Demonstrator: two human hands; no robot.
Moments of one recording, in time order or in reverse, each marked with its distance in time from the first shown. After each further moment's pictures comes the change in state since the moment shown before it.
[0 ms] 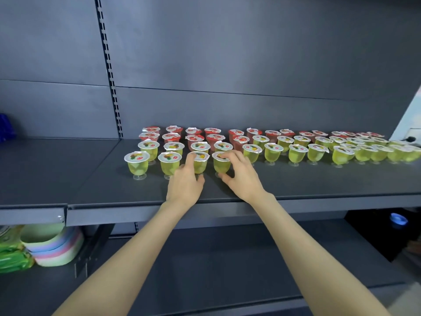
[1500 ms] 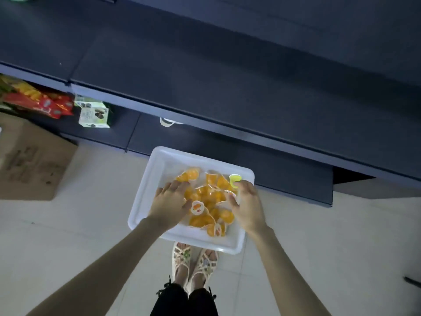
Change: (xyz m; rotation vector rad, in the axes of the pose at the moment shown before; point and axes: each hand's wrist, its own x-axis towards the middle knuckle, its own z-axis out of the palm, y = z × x) left_hand -0.431 -0.061 0.333 0.281 -0.734 -0.519; right_hand -0.454 0.264 0.176 0.080 -0.826 0.374
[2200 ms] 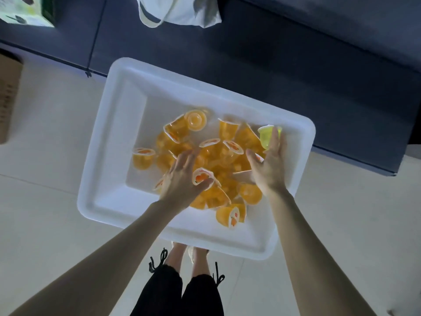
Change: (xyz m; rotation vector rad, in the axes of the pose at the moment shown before) left_hand 0.108 -0.066 0.230 -0.379 -0.073 -0.181; right_hand 0.134 0.132 0.194 0.240 0.023 0.293
